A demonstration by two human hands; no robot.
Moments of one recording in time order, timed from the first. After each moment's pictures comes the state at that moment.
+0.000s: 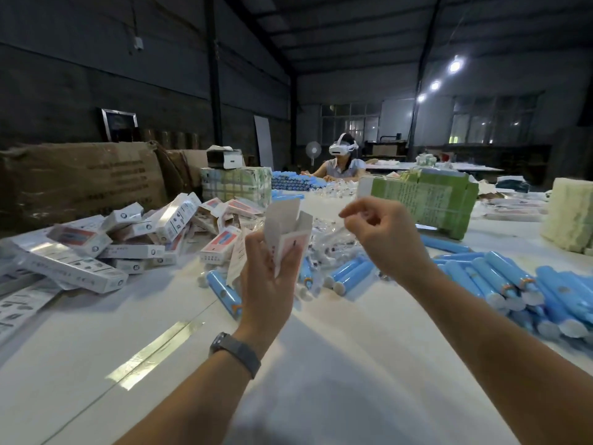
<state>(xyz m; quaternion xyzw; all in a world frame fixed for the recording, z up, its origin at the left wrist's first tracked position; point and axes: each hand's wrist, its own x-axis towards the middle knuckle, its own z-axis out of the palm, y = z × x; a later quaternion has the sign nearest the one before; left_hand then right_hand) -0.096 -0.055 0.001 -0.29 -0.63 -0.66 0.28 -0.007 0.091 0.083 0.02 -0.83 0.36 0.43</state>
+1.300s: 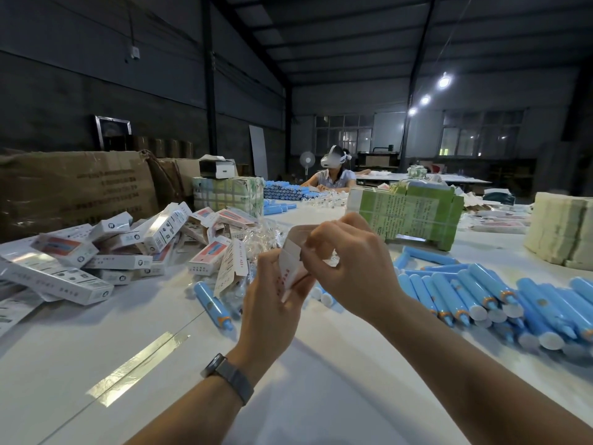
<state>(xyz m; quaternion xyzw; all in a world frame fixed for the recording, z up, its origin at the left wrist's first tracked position) -0.090 -0.040 -0.010 -0.38 -0.61 -0.63 0.29 0.001 0.064 0.073 0.11 -0.83 0.11 0.54</state>
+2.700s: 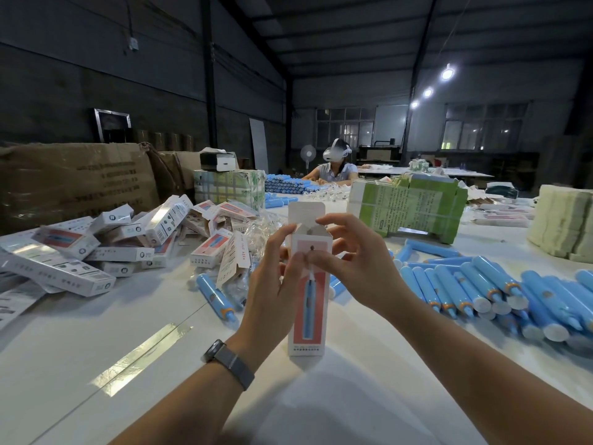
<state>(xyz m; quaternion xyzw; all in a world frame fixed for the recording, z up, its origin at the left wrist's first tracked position) -0.071 -0.054 0.012 -0.43 -0.62 -0.63 0.20 -0.009 0.085 0.055 0.14 -0.80 0.42 0.40</state>
